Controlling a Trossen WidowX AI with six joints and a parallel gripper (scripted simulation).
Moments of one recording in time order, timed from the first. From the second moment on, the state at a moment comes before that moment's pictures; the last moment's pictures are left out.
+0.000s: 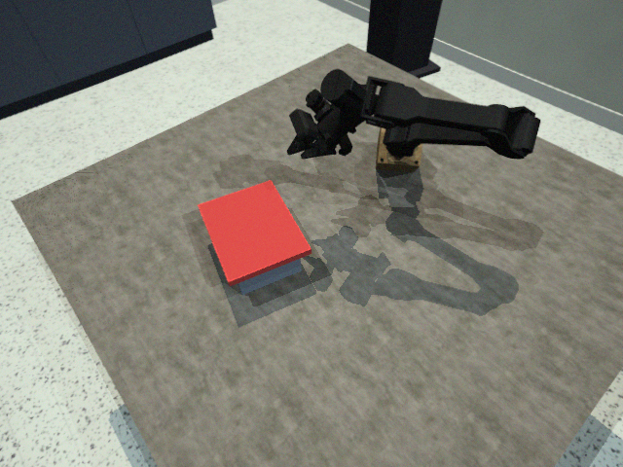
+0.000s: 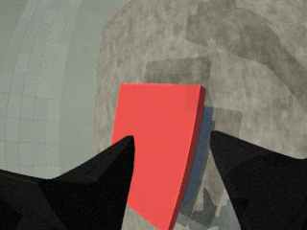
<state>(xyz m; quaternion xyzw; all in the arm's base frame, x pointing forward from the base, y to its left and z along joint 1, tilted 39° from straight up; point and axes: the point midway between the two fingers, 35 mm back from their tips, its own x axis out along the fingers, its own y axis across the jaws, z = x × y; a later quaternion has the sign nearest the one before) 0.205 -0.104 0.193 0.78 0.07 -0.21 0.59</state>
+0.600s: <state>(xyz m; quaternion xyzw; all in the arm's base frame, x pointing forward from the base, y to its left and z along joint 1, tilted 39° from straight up) 0.224 -0.058 0.215 0.86 0.10 -0.08 0.49</state>
